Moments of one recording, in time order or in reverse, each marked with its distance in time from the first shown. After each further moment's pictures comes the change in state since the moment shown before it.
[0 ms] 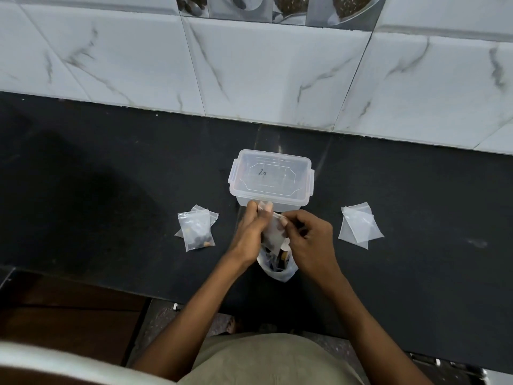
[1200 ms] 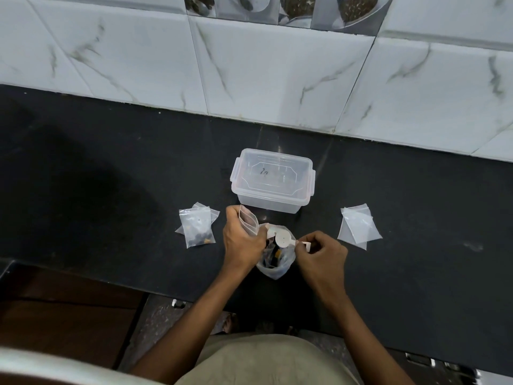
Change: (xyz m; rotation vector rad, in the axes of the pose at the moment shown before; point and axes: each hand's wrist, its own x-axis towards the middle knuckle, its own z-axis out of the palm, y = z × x) left_hand -0.003 -0.032 -0.005 0.373 0.452 0.189; right_hand -0.035 0.020 -0.013 -0.209 0.155 0.184
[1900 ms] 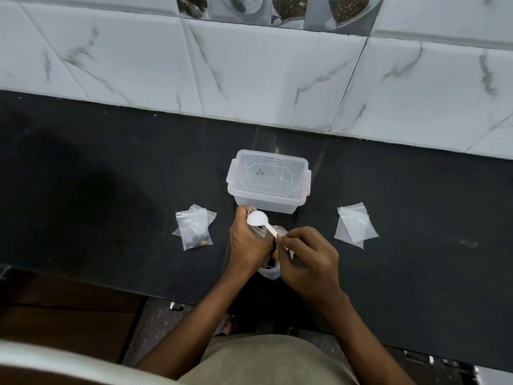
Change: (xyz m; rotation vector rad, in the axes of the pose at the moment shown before) left_hand -0.007 0.010 0.010 -0.100 -0.079 0.022; right_hand -0.008 -0.026 -0.003 -0.123 0.093 -0.716
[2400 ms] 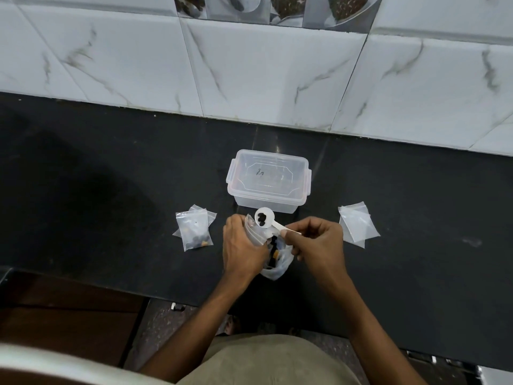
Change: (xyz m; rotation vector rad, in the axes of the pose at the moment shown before) left_hand -0.005 -0.012 -0.004 0.348 0.029 -0.013; right_hand 0.034 -0.002 -0.014 0.645 -0.151 0.914
